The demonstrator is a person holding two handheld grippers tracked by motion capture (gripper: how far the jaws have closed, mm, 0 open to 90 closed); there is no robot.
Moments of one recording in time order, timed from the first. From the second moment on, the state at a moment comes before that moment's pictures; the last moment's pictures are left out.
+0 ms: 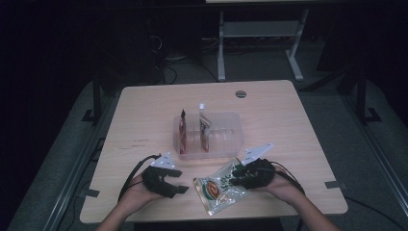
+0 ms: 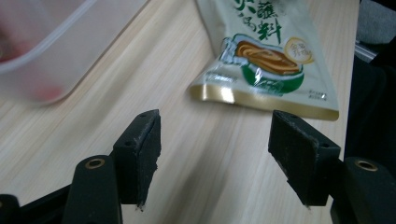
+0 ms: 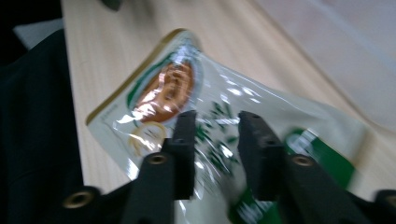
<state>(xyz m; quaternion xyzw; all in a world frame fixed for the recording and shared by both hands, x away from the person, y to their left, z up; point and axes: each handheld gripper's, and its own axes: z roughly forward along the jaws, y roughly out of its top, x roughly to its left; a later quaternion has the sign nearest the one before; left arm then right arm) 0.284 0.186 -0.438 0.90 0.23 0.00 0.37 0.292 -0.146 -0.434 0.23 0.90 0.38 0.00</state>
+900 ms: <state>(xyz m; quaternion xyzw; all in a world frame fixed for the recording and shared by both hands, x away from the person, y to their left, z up) 0.302 0.094 -0.460 0.92 0.17 -0.01 0.34 0.282 -0.212 -0.433 0.31 0.86 0.40 0.04</state>
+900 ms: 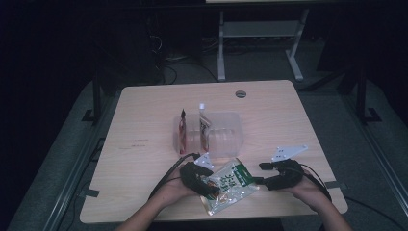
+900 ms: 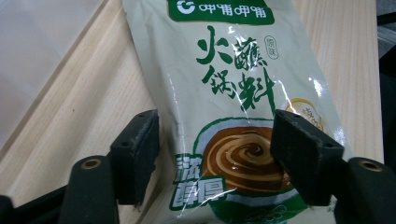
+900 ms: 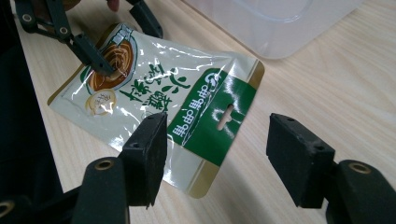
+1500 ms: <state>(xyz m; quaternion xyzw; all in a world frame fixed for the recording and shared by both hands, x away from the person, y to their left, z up) 0.303 0.098 -0.463 0.91 0.18 -0.02 0.37 0.286 -0.215 -0.434 0.31 0.86 0.41 0.04</state>
